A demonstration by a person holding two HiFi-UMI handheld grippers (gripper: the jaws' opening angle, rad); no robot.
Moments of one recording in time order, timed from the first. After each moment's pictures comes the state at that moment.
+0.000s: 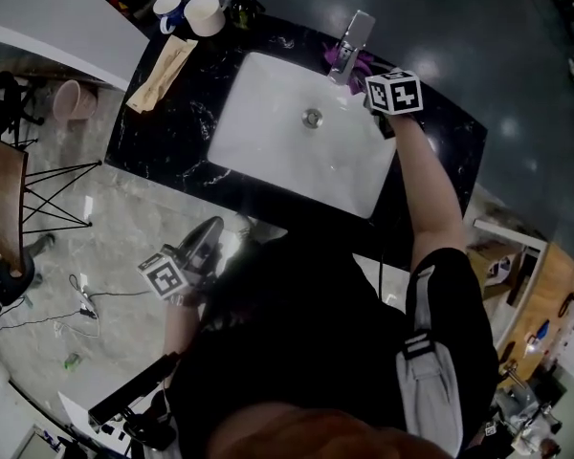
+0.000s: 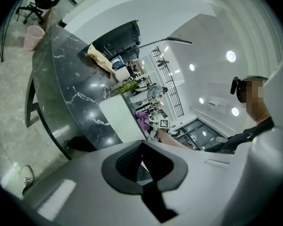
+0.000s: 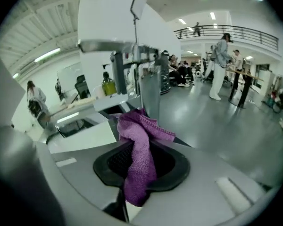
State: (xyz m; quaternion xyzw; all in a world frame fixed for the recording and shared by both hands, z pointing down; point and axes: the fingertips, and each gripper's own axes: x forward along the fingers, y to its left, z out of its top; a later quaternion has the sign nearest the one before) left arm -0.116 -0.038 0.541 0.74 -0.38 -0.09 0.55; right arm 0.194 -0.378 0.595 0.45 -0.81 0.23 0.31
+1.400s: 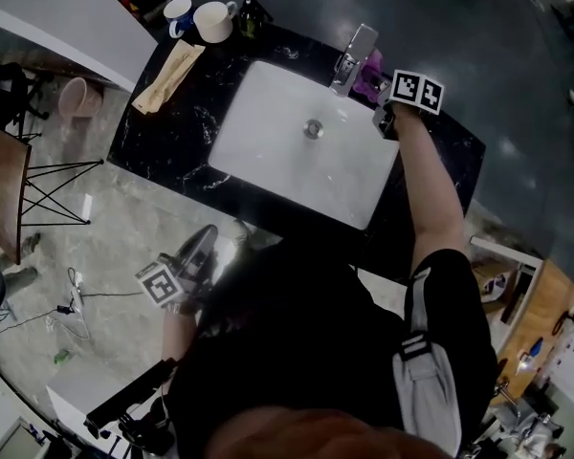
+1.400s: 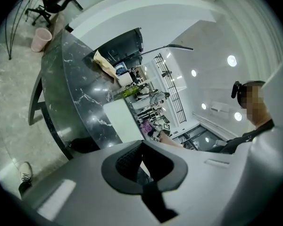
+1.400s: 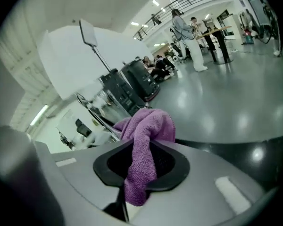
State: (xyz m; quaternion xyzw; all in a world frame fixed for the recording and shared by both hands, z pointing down) left arm -0.124 -0.027 0.538 0.72 -0.41 -0.12 0.55; right arm 0.216 -0.407 0.587 0.46 -0.77 0.43 0.12
